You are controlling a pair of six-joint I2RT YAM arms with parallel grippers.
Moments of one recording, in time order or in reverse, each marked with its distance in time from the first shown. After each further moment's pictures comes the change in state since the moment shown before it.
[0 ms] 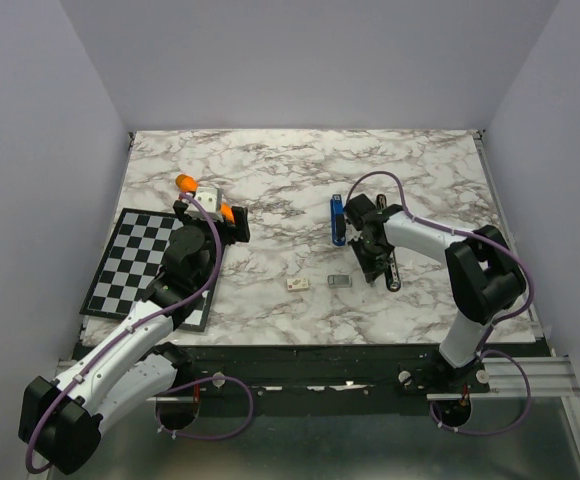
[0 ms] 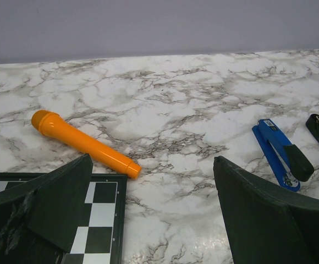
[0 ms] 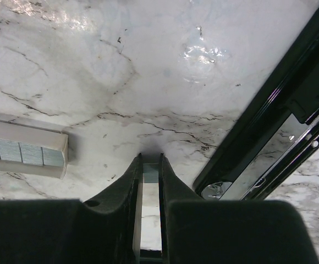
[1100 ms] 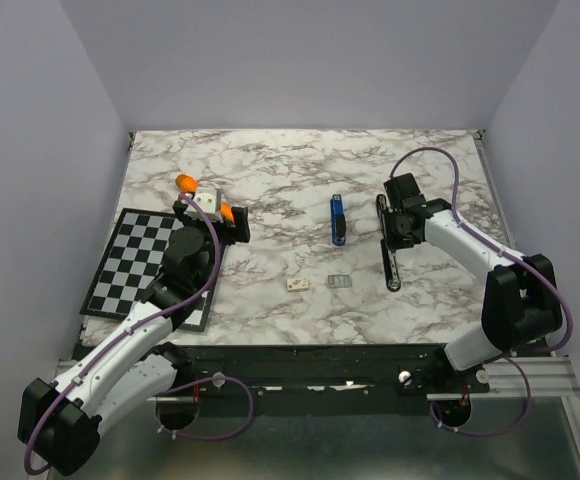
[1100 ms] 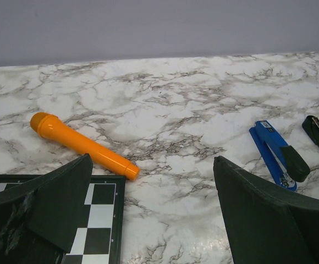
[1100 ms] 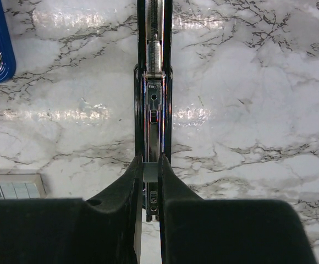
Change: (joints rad) left arm -0.006 -0.011 0.000 0.000 0.000 0.000; right arm -0.190 -0.230 -0.039 0.124 0.101 0.053
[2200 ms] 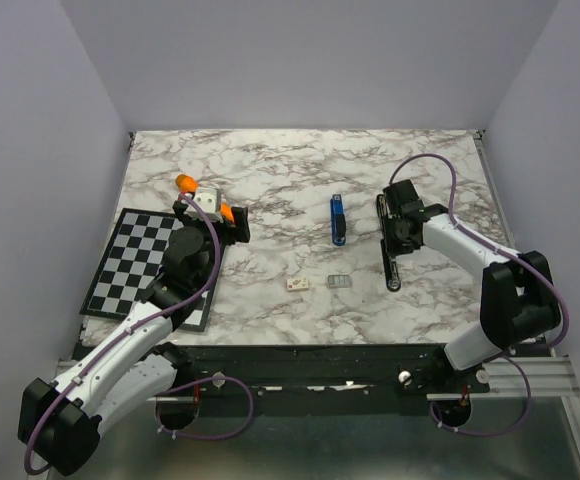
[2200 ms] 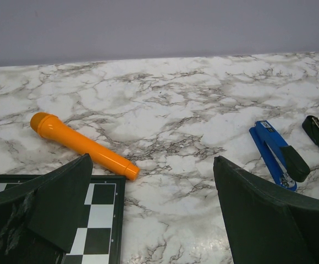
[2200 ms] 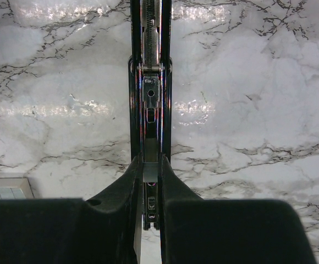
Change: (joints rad) left arm 0.000 0.000 0.000 0.000 0.000 0.000; right arm -0.013 0.013 -0.061 0.048 -0.003 0.005
